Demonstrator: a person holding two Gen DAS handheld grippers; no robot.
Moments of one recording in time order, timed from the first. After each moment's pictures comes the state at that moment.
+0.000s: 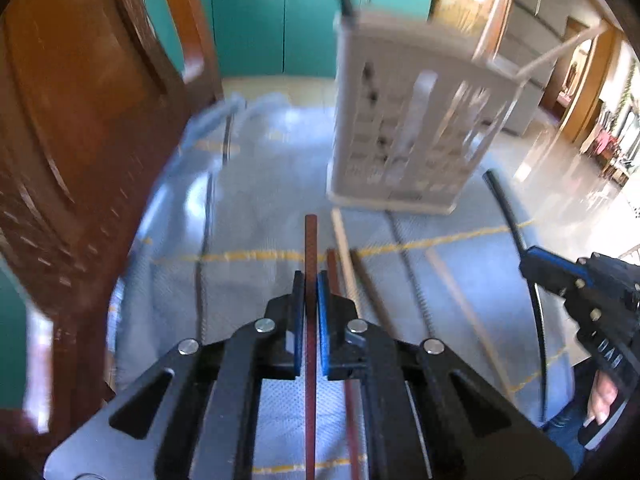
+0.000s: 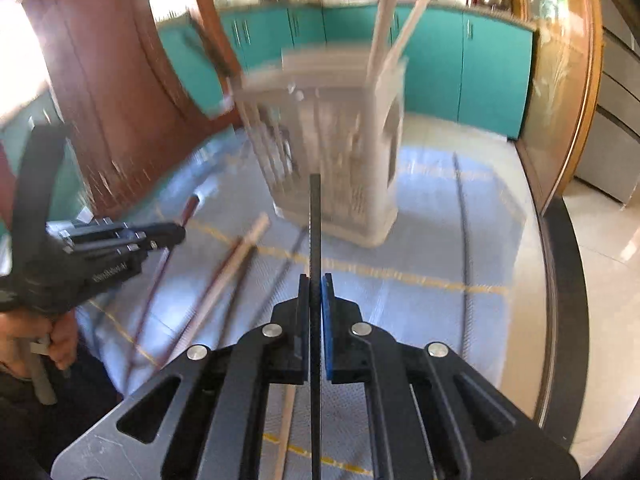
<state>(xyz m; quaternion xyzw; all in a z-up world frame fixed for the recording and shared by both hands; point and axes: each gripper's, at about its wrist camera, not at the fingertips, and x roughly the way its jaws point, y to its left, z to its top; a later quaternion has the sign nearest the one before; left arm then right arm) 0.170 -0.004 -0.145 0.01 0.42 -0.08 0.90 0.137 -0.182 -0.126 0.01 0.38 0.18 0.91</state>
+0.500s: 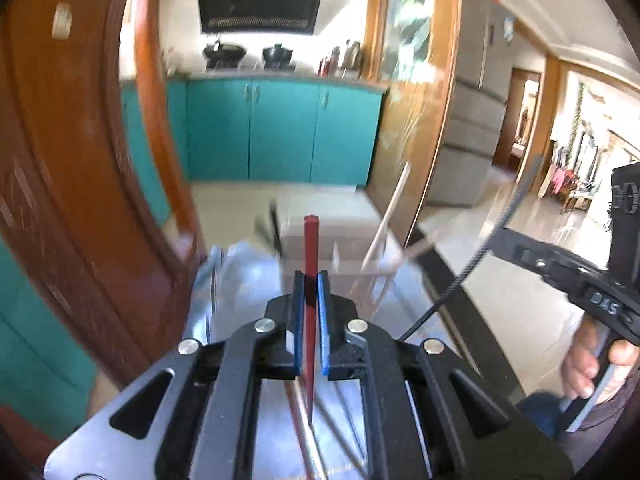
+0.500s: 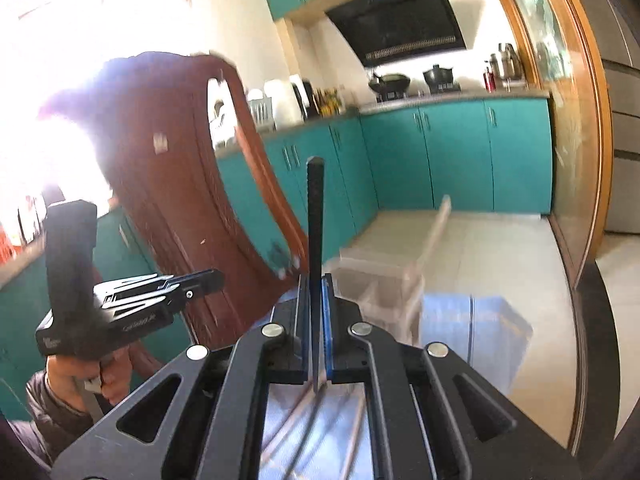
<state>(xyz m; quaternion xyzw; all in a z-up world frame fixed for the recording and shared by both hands) 0.138 -0.008 0.019 -0.01 0.26 -0.15 0.95 0.131 -0.208 0.025 0.09 0.22 0.25 0.94</state>
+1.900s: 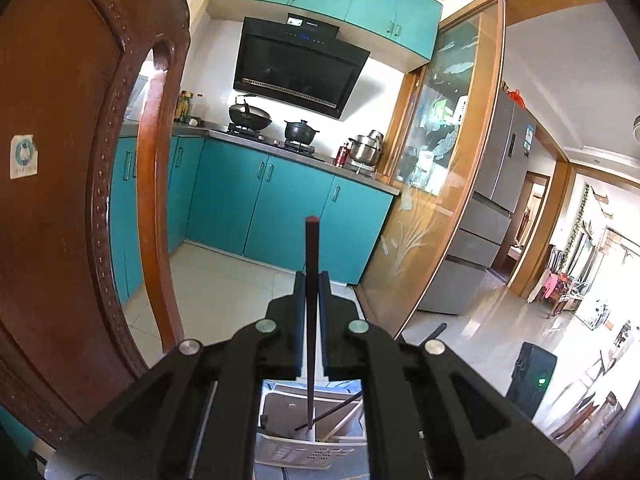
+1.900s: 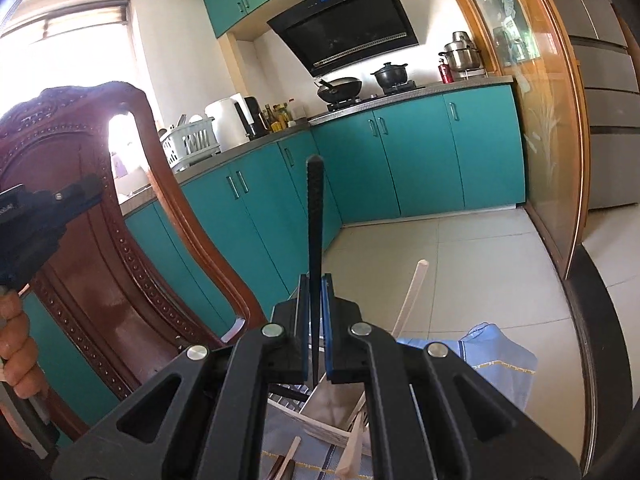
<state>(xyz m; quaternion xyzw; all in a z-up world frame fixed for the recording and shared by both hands) 0.218 0.006 0.110 -0.13 0.15 -0.13 0.97 0.247 -0.207 0.010 0.14 0.23 0.17 0.95</state>
